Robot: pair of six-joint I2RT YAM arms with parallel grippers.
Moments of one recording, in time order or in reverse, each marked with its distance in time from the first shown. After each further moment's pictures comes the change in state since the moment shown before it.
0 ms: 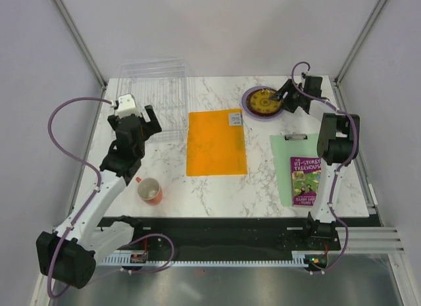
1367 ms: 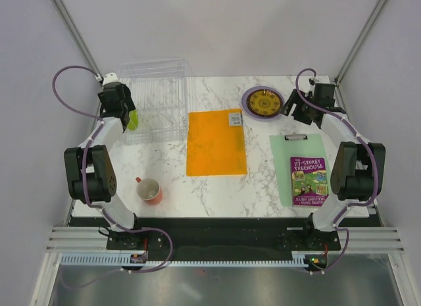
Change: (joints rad) left arm 0.402 0.729 0.397 0.108 0.158 0.103; right arm 0.006 -0.544 -0.420 -0.177 0.180 -0.241
